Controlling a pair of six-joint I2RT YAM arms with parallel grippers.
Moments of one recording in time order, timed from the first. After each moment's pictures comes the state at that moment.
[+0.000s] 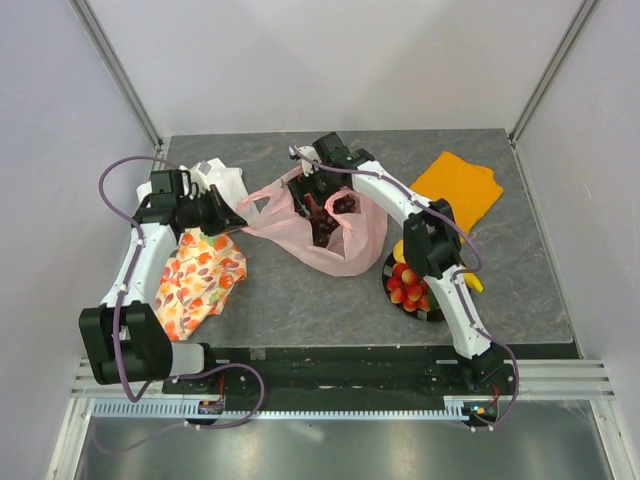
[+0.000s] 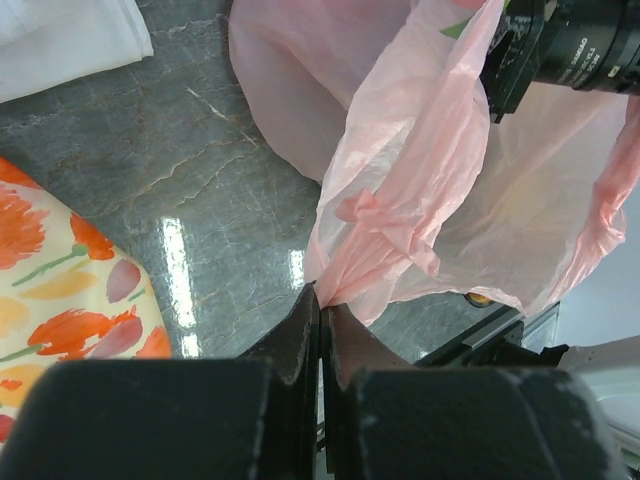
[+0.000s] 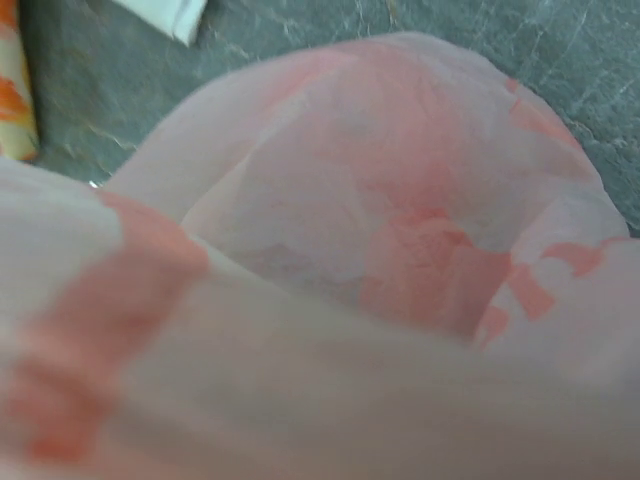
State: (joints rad) left arm 0.09 1.33 1.05 -0.57 0.63 -0.34; right arm 0.59 2.43 2.24 -0.78 -0.40 -0.07
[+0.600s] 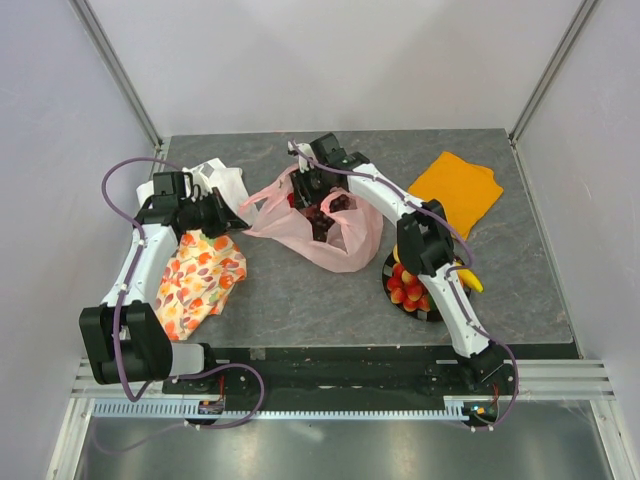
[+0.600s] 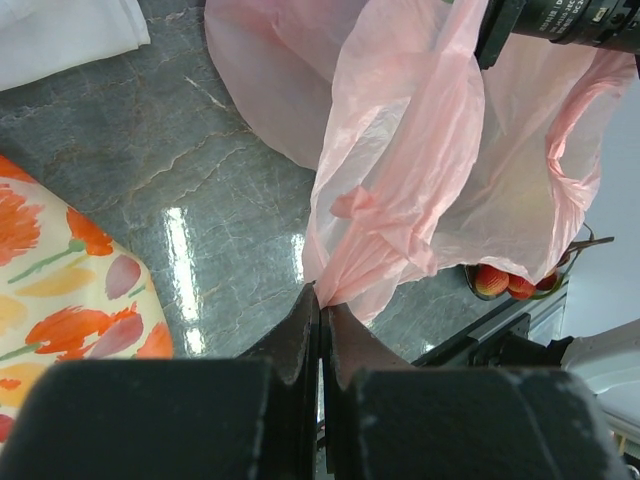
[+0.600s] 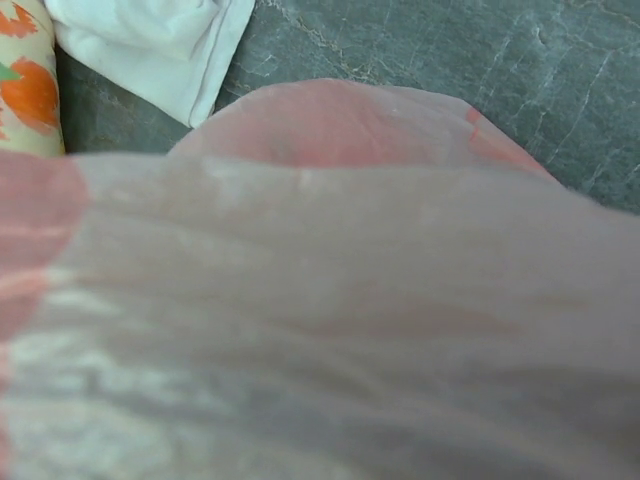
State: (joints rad) left arm 0.08 1.33 1.04 -0.58 0.63 -0.32; right arm 0.59 2.52 2.31 -0.66 -0.45 0.07
